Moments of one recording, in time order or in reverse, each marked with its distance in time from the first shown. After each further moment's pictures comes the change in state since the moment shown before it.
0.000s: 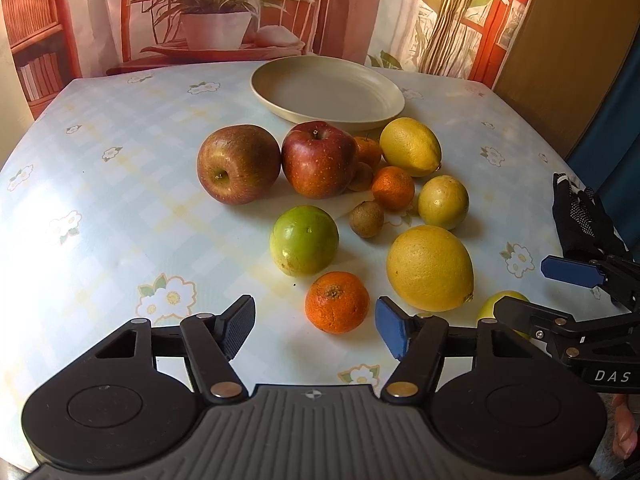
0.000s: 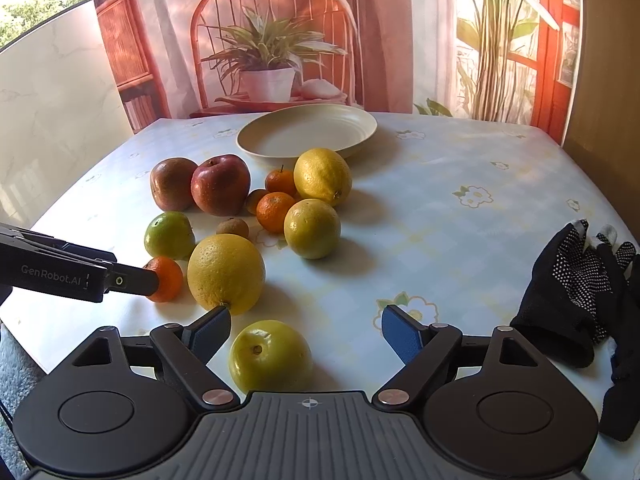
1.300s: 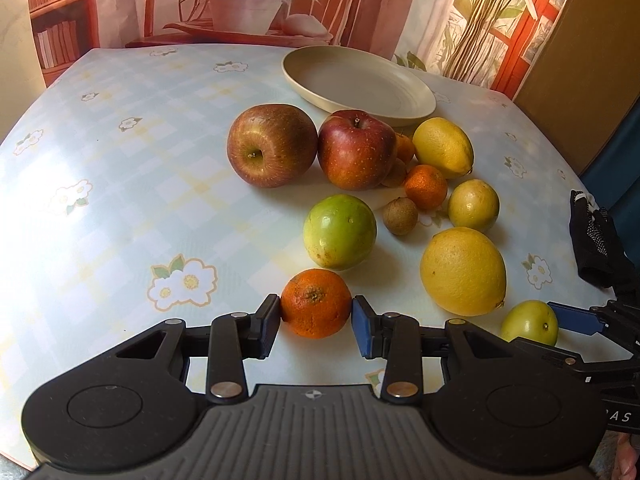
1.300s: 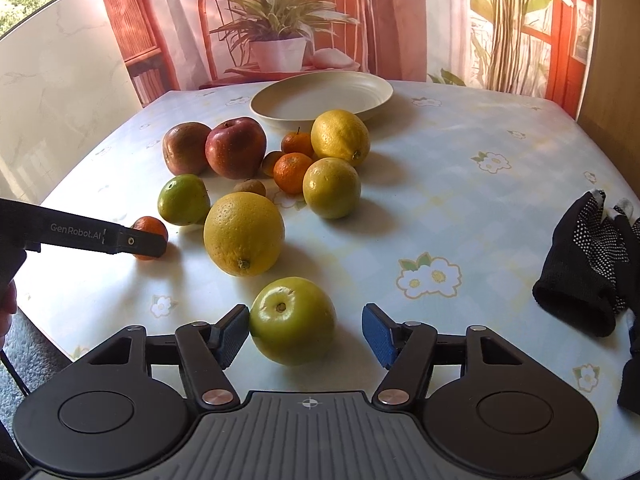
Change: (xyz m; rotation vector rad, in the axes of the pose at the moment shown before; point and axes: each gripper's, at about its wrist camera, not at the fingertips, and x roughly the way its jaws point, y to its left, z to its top) left arm 0.011 0.023 -0.005 -0.076 0.012 0.003; right arm 0.006 0.008 -0.011 -0.001 0.084 0.032
